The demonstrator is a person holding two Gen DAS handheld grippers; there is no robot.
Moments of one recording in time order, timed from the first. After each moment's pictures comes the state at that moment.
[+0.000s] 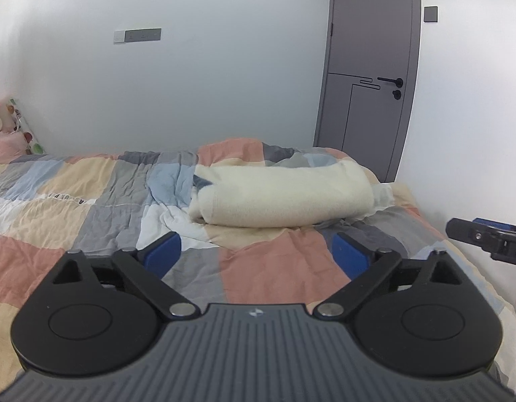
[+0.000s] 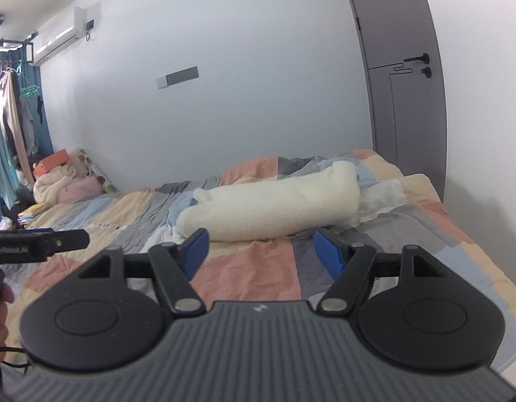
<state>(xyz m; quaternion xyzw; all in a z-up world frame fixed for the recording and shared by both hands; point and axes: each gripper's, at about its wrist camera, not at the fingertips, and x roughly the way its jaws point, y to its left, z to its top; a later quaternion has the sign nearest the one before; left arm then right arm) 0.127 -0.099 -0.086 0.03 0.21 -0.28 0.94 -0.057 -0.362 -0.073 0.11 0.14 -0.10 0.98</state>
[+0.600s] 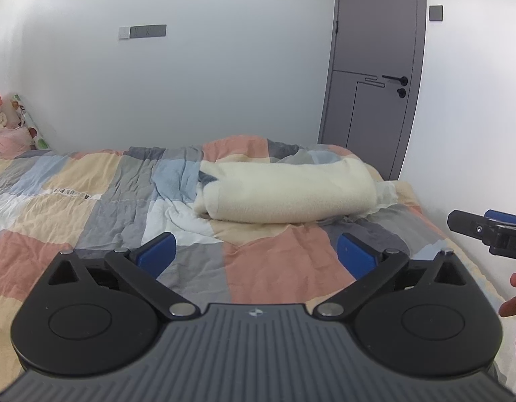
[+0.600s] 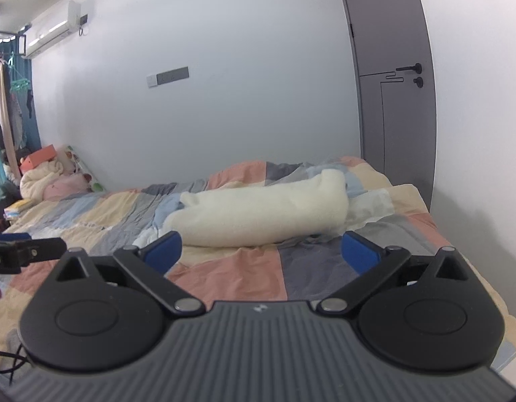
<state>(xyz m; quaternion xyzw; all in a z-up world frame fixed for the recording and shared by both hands) 0.124 -0.097 -0.084 0.03 0.22 -0.27 0.94 -0.055 -0.357 -0.065 0.08 0.14 -0.13 0.98</state>
